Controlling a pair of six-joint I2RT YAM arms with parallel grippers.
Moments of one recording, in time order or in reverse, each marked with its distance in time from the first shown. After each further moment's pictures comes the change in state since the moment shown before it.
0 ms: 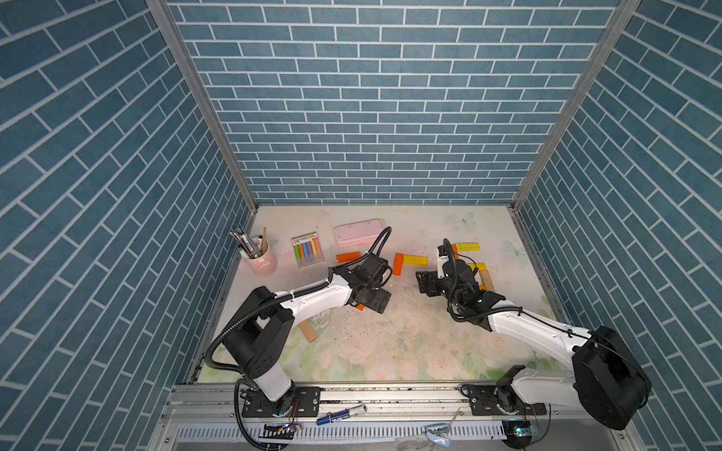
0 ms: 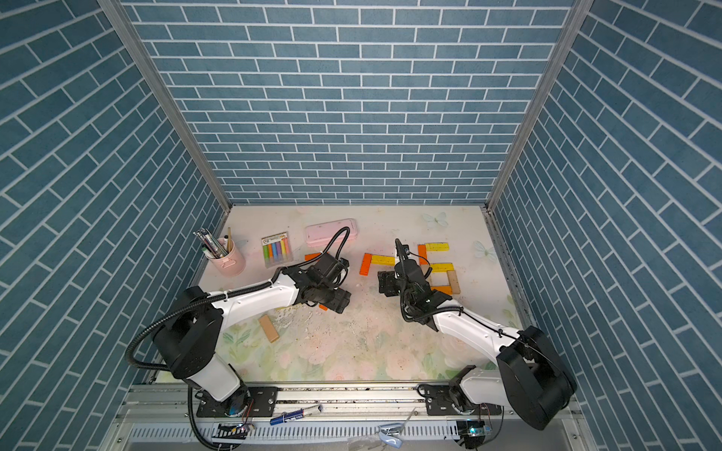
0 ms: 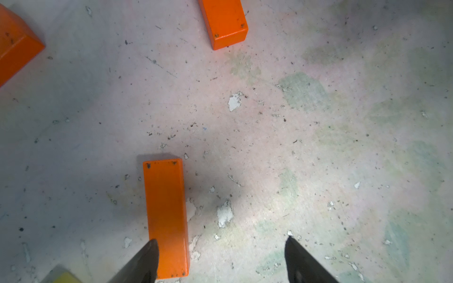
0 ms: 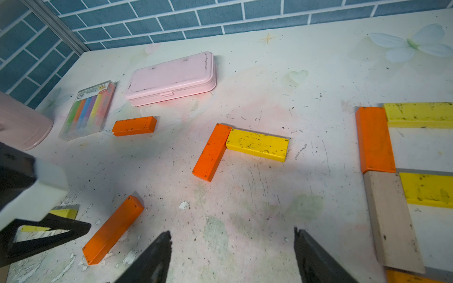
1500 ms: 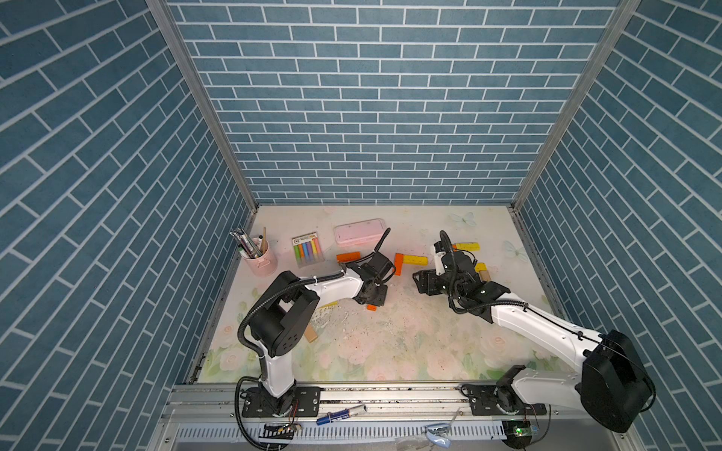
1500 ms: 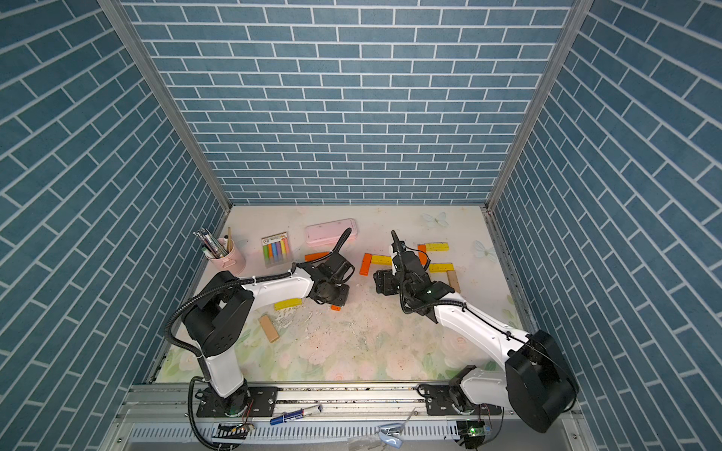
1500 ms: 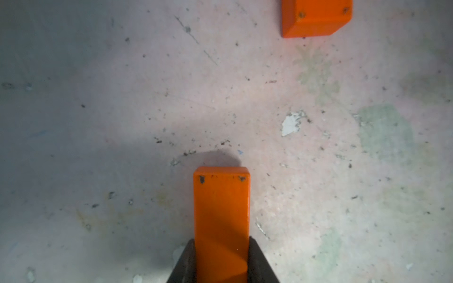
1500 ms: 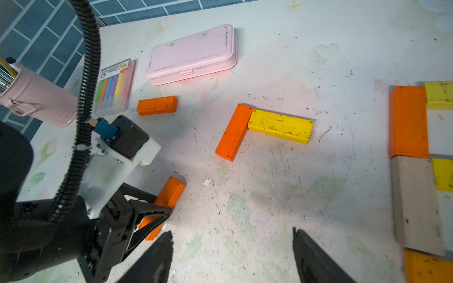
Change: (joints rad) left arm 0.024 0.181 0.071 0.026 0.012 -0.232; right arm -0.003 -0.016 0.132 -0.239 -0.121 0.030
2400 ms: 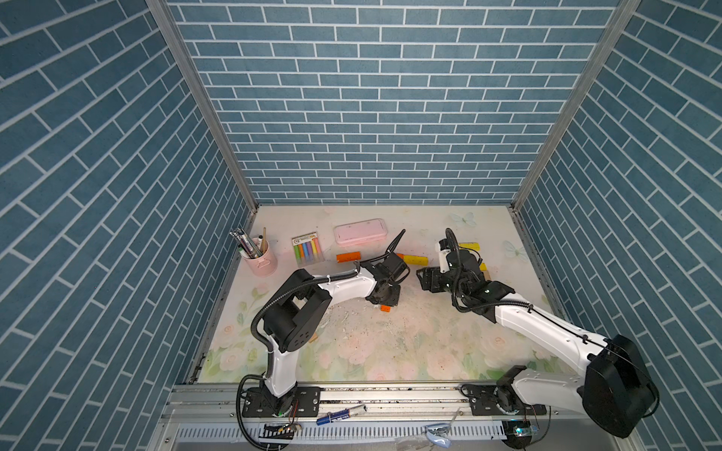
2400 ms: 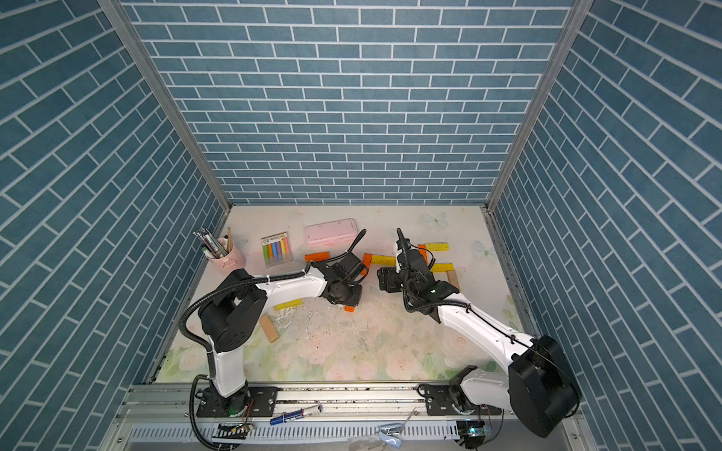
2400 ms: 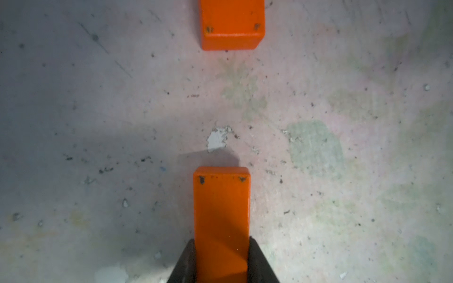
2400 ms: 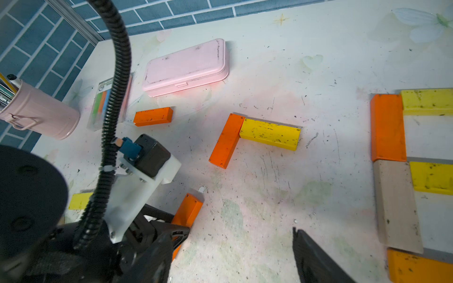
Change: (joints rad) left arm -0.070 0.103 0.147 -0.042 0.010 -0.084; right arm -0.036 -0.033 0.000 -0.002 0.005 0.000
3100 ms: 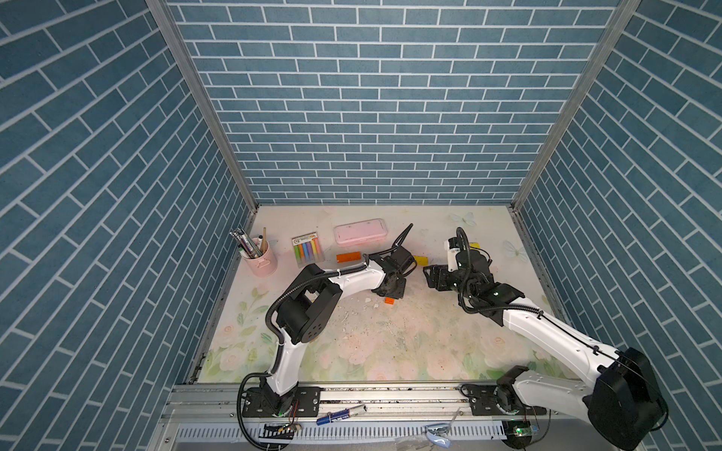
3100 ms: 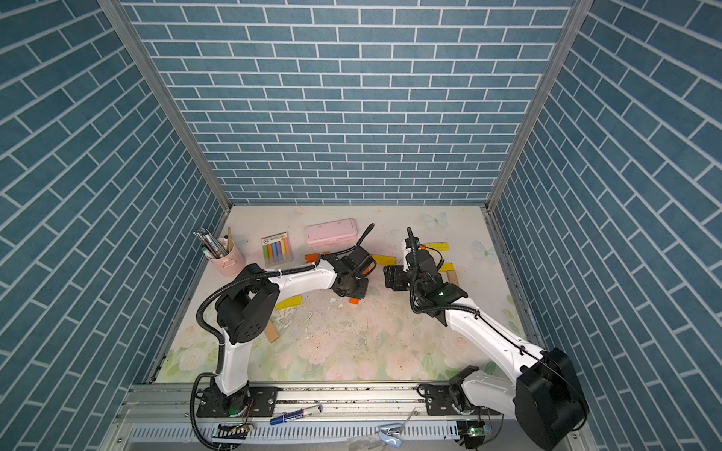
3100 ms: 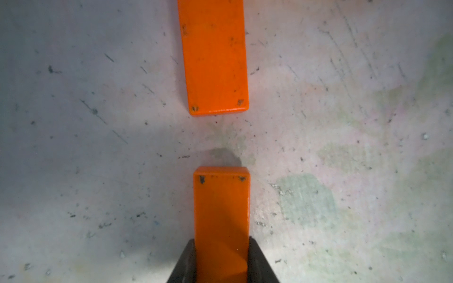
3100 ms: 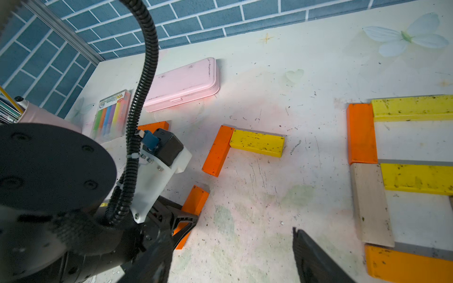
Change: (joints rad) left arm 0.002 0.098 0.149 -0.066 -0.050 0.023; right arm -0.043 -0.062 -0.026 0.000 -0.001 0.000
